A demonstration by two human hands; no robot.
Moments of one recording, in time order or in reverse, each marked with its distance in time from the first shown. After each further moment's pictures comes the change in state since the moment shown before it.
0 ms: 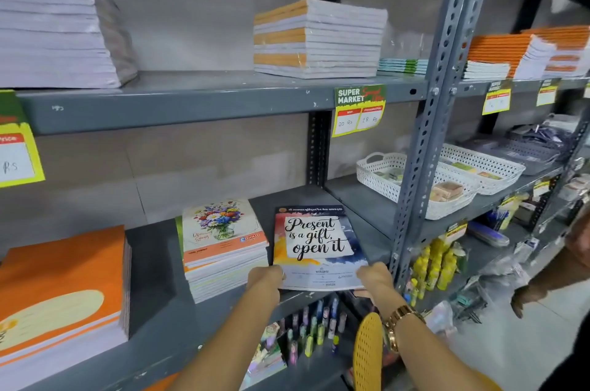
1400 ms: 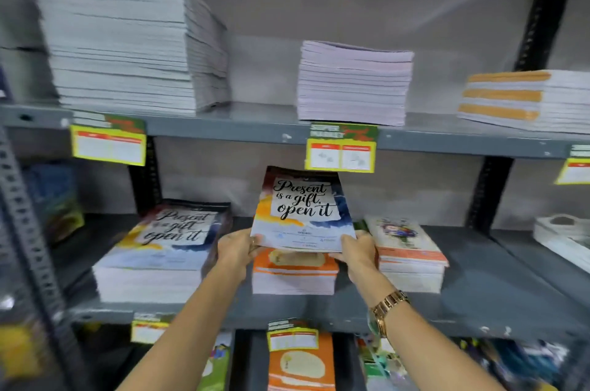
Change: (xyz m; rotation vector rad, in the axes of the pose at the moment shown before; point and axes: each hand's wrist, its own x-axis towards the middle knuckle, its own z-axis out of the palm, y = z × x) left_hand -0.107 0.009 -0.392 -0.613 0.311 0.417; right_hand -0.278 -0.108 0.248 0.267 -0.415 -0.376
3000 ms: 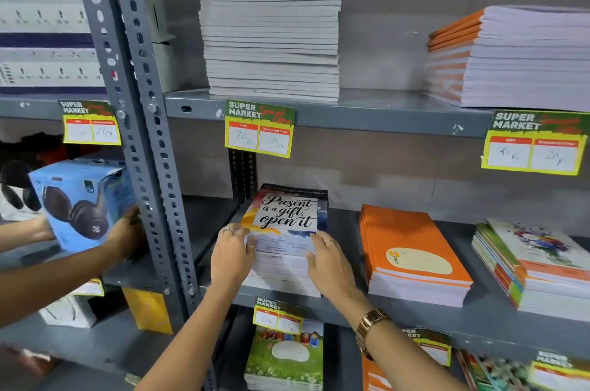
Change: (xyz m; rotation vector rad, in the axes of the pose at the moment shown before) left_hand 0.087 0.042 -0.224 1.278 0.286 0.729; right_hand -0.128 0.029 0.212 -0.896 -0.457 -0.754
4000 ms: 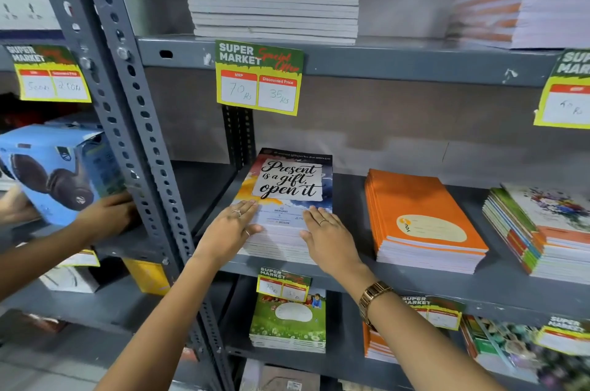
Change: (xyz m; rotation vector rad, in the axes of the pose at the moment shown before) left_hand 0.015 -0.042 0.010 0.126 -0.433 0.316; right_hand 0.010 0.013 0.029 -0.280 -0.131 -0.169
